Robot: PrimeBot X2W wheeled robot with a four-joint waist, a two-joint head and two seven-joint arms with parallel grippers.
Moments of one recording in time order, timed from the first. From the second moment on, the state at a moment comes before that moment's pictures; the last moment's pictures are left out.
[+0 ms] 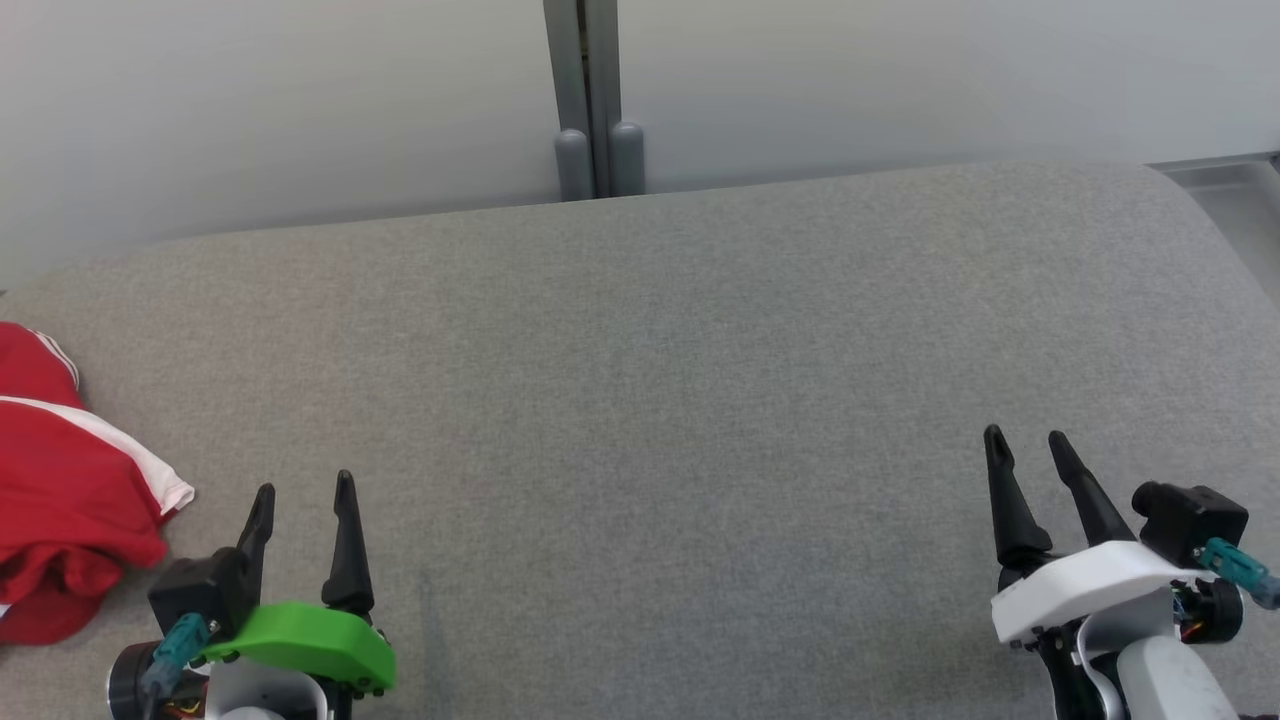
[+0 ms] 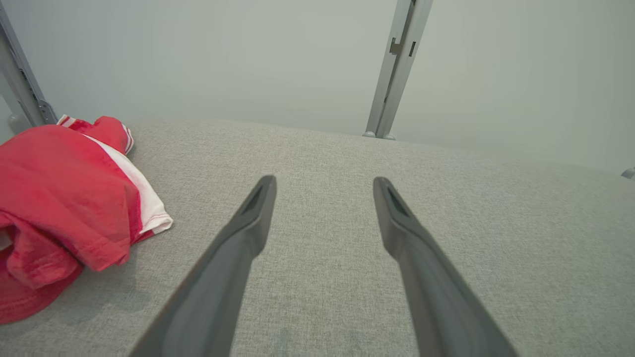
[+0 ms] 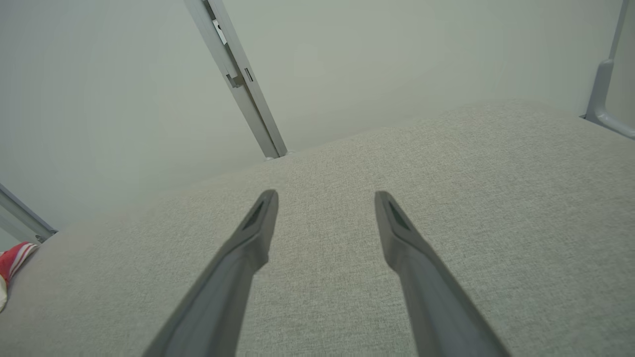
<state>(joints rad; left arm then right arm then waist) -0.07 0.15 -0.13 0.24 -0.39 0.02 -0.18 -0.13 -0.04 -0.05 0.27 0.38 0.13 -0.18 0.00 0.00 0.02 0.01</state>
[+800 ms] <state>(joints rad) -0.05 0.09 0.00 0.32 -0.20 -0.06 -0.23 -0.14 -0.05 0.04 0.34 0.20 0.13 -0.23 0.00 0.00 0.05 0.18</state>
